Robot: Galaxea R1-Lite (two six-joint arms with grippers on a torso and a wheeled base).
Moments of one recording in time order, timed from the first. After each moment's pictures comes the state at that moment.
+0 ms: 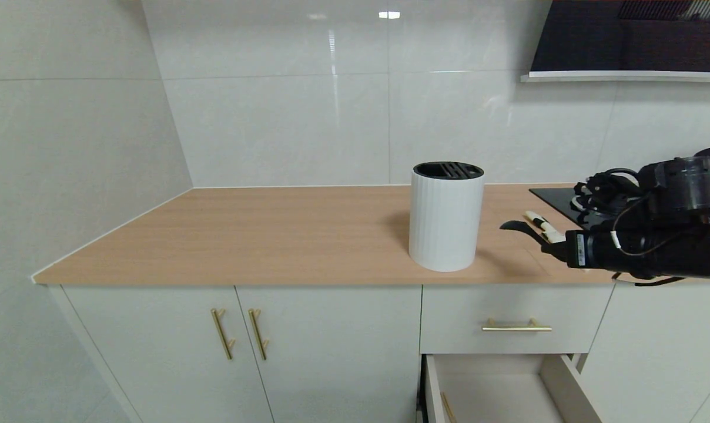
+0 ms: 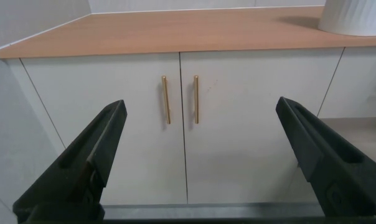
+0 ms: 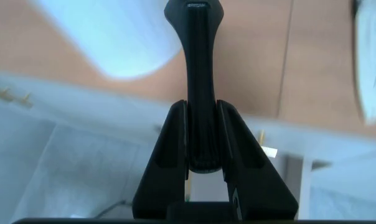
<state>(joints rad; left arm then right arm) 0.00 0.00 0.00 0.00 -0.03 0.01 0.14 1.68 -0.94 -0.20 0.18 0.11</state>
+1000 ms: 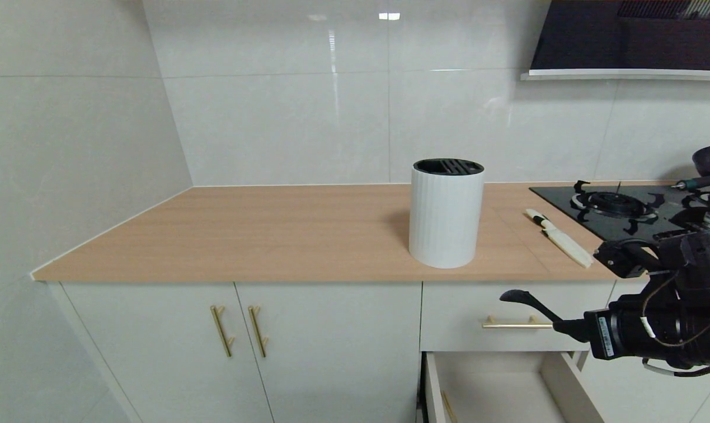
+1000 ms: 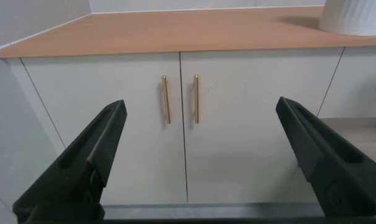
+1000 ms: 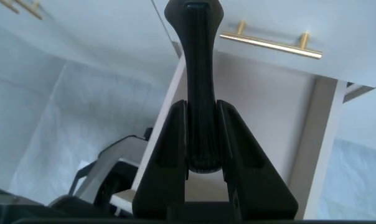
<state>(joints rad) 0.00 0.00 0.00 0.00 -0.03 0.01 0.24 1.52 -0.60 -0.21 0.17 0.10</state>
